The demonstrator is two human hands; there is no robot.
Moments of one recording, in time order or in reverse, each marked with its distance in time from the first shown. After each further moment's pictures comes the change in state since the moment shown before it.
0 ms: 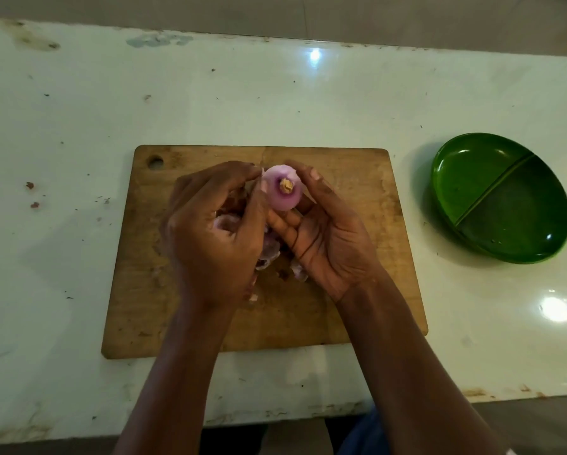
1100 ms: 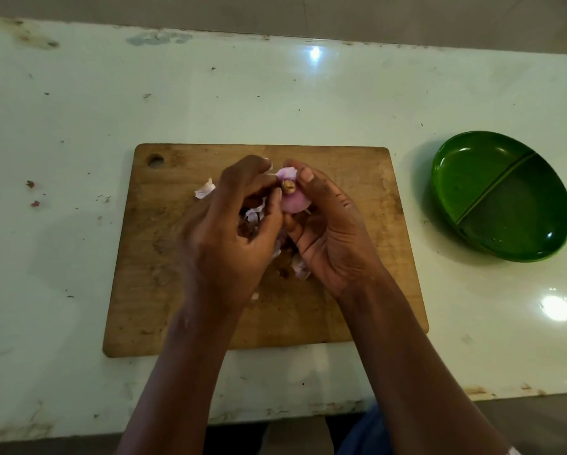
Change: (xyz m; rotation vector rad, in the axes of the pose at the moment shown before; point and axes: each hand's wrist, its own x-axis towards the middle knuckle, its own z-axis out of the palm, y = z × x) left_hand -0.003 0.006 0.001 0.032 -0.034 0.185; right_hand 0.004 0.000 -0.004 -0.216 0.007 -0.113
